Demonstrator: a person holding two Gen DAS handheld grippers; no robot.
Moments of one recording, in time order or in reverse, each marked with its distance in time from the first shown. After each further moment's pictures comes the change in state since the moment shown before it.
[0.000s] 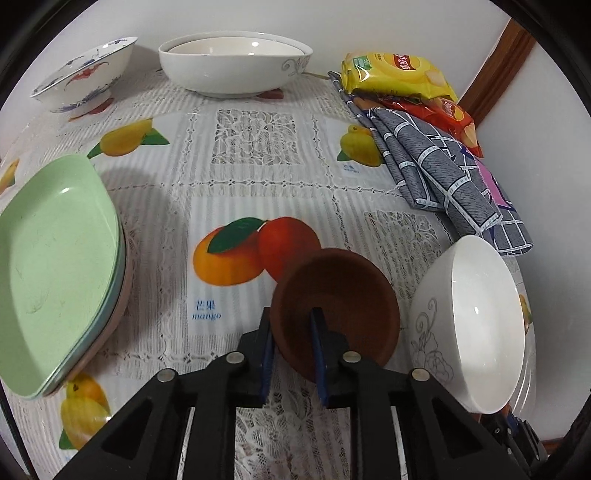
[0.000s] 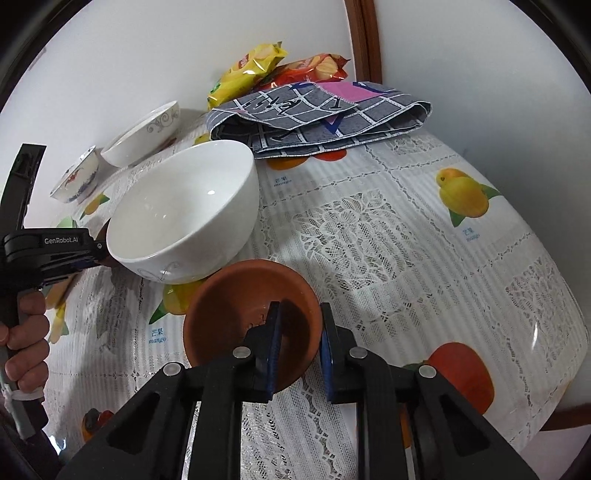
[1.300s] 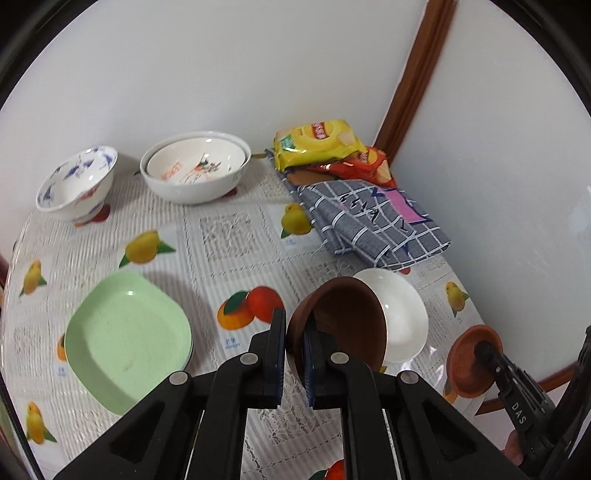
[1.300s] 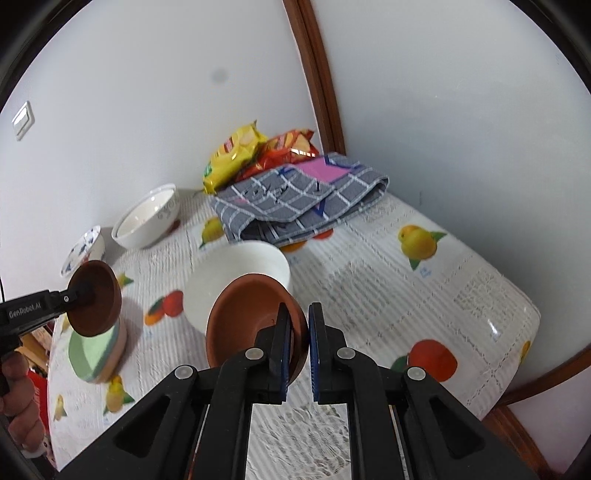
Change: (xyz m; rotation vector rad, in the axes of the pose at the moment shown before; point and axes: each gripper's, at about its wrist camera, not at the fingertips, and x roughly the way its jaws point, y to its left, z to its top) left arm -0.137 -0.006 0.017 0.241 -0.153 -0.117; right arm -0.100 0.040 0.025 0.182 -0.199 -0.072
